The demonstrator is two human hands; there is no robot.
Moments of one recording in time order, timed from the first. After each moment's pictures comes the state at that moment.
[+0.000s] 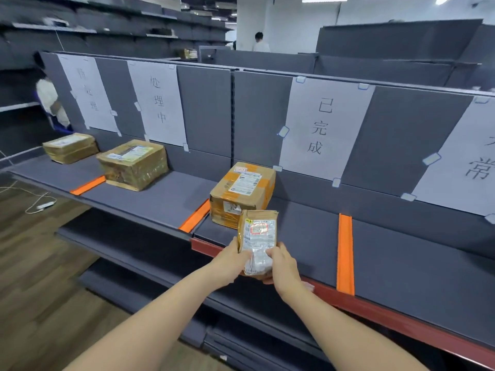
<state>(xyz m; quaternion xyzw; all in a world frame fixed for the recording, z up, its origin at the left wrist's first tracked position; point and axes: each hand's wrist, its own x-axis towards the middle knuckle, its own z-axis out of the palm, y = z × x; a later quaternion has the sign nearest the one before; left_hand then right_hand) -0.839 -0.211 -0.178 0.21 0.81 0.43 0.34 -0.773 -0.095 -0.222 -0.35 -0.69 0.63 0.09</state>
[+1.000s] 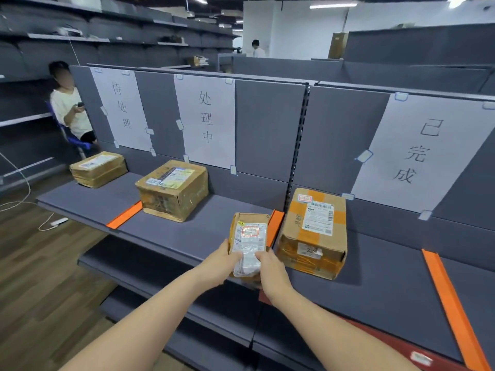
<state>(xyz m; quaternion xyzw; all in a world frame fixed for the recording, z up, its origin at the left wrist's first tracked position) -1.072 -0.330 -0.177 0.20 0.81 0.43 0.33 -1.006 -0.214 -0.229 -0.31 -0.69 0.65 0.08</state>
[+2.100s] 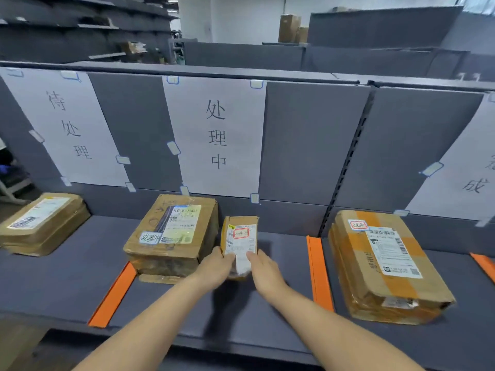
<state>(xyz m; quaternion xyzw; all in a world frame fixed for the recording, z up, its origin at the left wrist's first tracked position) -1.351 -0.318 -0.220 0.21 0.86 0.34 0.32 -1.257 -0.233 -0.246 -0.40 -0.73 0.54 0.09</state>
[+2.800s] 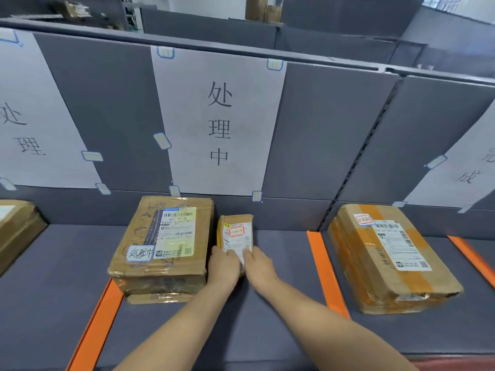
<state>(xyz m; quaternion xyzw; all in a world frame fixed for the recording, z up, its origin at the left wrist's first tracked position) -1.387 -0.278 -0.264 0.12 0.84 0.43 0.30 -1.322 -0.223 -0.276 -0.50 -0.73 0.46 0.08</state>
